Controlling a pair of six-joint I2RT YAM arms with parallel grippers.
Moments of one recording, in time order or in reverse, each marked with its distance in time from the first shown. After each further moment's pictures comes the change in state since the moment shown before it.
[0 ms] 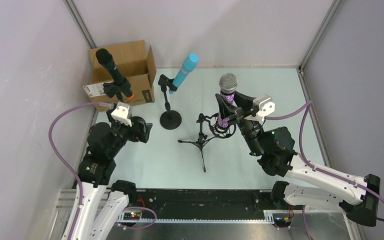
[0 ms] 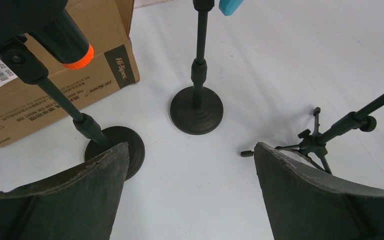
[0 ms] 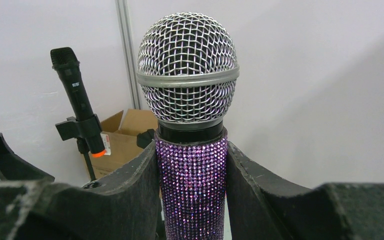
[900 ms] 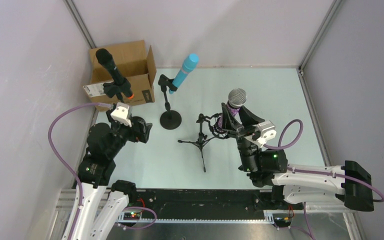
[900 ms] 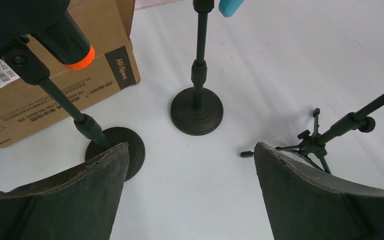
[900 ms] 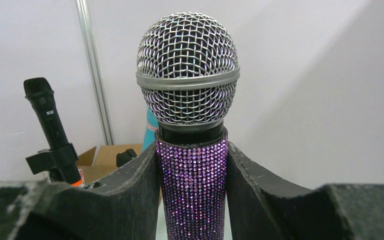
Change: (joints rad) left arm 0.000 -0.006 0.000 0.000 0.000 0.000; right arm 0.212 0.099 -0.230 0.698 0.262 -0.344
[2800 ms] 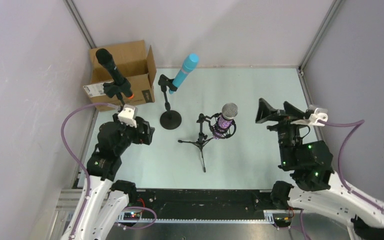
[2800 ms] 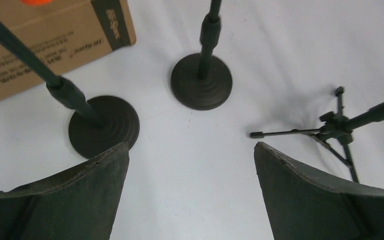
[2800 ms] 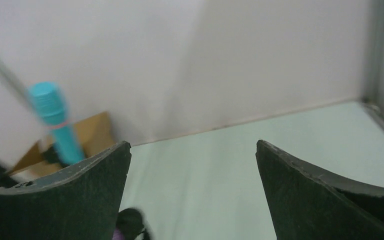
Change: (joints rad) left arm 0.006 0.040 -0.110 0.048 -0.015 -0.025; right arm -0.156 -0.468 0.177 -1.016 0.249 0.465
